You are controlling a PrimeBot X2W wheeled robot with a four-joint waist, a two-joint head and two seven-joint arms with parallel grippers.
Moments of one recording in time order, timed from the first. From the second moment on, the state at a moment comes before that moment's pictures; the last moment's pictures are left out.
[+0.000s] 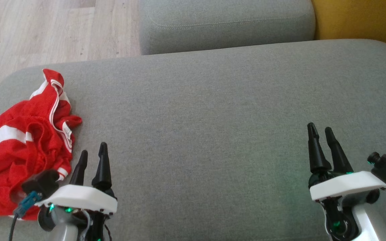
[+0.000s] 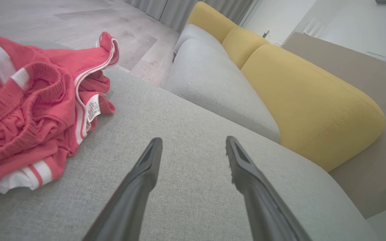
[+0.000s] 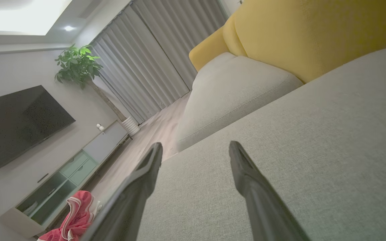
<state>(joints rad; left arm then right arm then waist) -0.01 0.05 -0.12 0.19 -0.60 0.02 -0.12 -0.06 -0.13 0.14 0.21 0.72 0.12 -0.12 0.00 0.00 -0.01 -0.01</state>
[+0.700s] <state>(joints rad) -0.03 0.06 -0.16 0.16 -0.36 0.05 -0.18 -0.08 -0.13 0.15 0.20 0.44 0.12 -0.17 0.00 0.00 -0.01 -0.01</state>
